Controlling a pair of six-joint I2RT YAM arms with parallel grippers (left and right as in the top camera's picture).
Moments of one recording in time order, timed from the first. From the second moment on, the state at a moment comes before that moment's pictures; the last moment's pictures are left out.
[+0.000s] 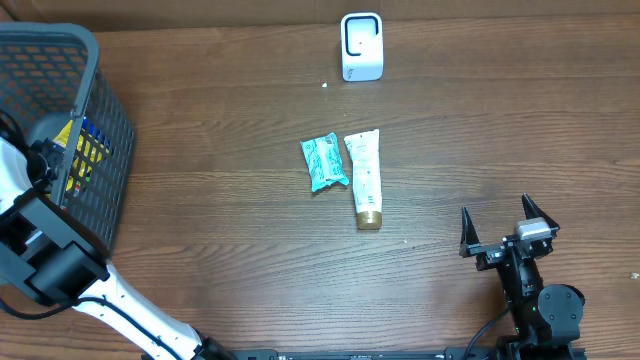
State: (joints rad) left arm 0.75 2.26 1.88 -0.87 -0.07 -0.32; right arm 0.06 0.01 0.02 -0.02 -0.12 -0.07
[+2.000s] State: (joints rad) left arm 0.36 1.96 3.13 -1.69 0.27 -0.22; right arm 0.06 0.01 0.02 -0.02 -0.12 -0.07
